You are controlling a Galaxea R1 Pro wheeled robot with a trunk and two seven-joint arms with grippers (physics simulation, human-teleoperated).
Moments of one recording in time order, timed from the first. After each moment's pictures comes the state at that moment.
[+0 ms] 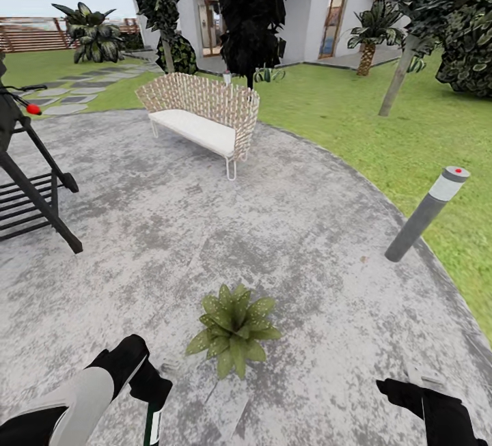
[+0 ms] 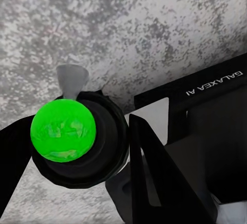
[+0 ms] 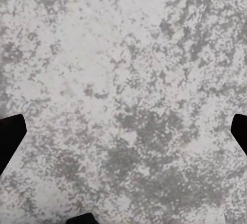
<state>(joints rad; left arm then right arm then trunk) -0.77 0.06 0.14 -0.20 -0.64 0.75 -0.66 -0.46 0.00 -0.94 -0.84 0.75 0.38 0.43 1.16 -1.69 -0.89</state>
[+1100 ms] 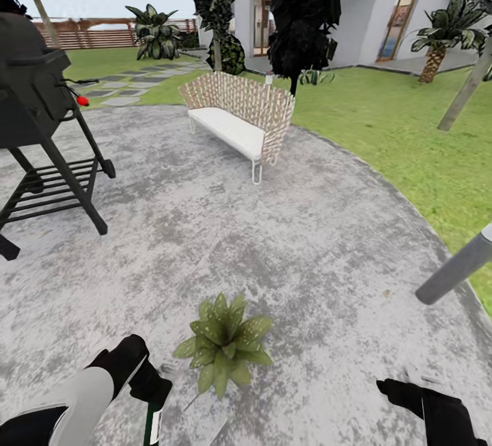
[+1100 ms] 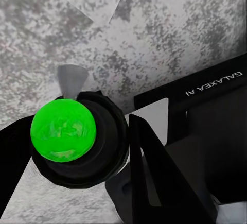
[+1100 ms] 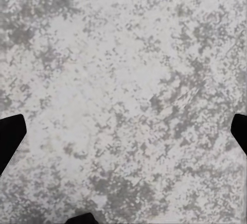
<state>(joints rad) -0.77 0.06 0.15 -0.20 -0.64 0.75 -0.66 -0.46 0.00 -0.94 -0.84 0.75 0.38 0.43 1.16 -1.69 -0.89</state>
